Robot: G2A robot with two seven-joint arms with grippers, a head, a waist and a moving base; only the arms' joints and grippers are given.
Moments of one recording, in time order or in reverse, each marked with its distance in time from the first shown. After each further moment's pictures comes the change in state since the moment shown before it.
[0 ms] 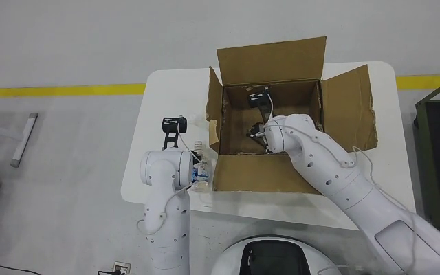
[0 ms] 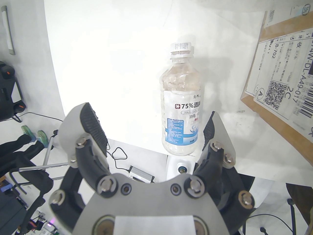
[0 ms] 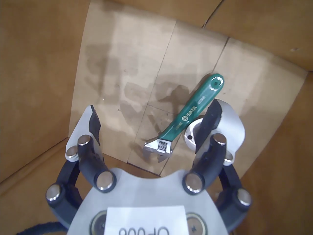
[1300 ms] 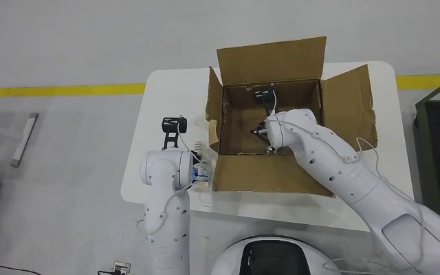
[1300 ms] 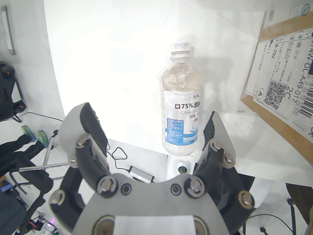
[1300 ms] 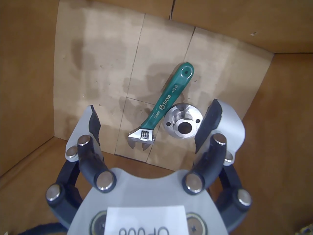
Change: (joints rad) left arm 0.000 0.000 0.000 0.000 0.000 0.000 0.000; right arm 0.064 0.044 -0.075 -0.016 -0.008 0.105 0.121
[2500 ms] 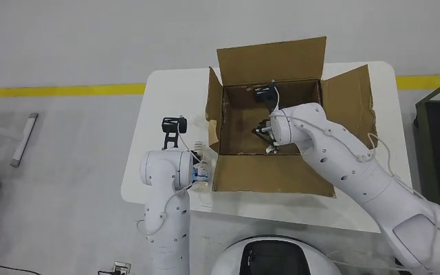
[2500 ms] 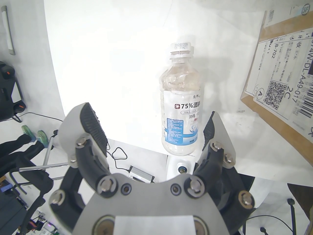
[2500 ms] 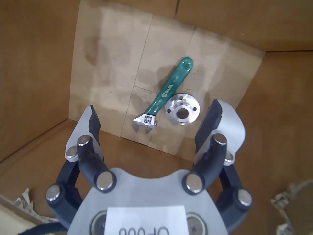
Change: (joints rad) left arm 0.000 0.000 0.000 0.000 0.000 0.000 0.000; right arm 0.024 0.047 -0.016 -0.094 0.057 -0.006 0.092
